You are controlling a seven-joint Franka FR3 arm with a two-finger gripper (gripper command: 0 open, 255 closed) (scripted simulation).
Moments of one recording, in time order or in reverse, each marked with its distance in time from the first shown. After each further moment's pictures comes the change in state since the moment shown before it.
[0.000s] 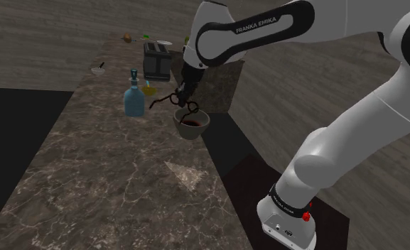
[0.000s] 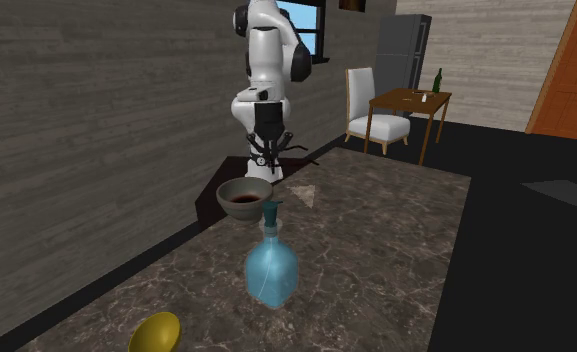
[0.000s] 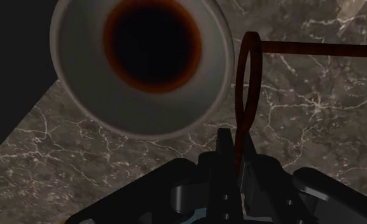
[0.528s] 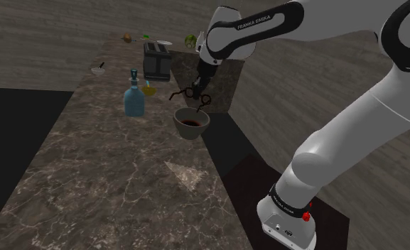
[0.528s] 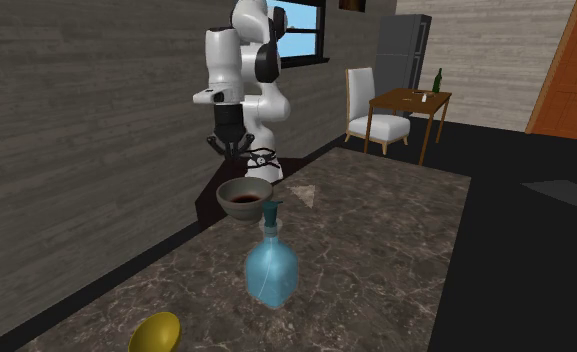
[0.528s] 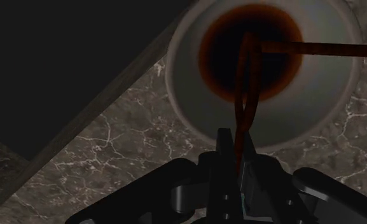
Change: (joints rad) arm -0.078 0.042 -0.141 0.033 -0.011 0.000 -0.210
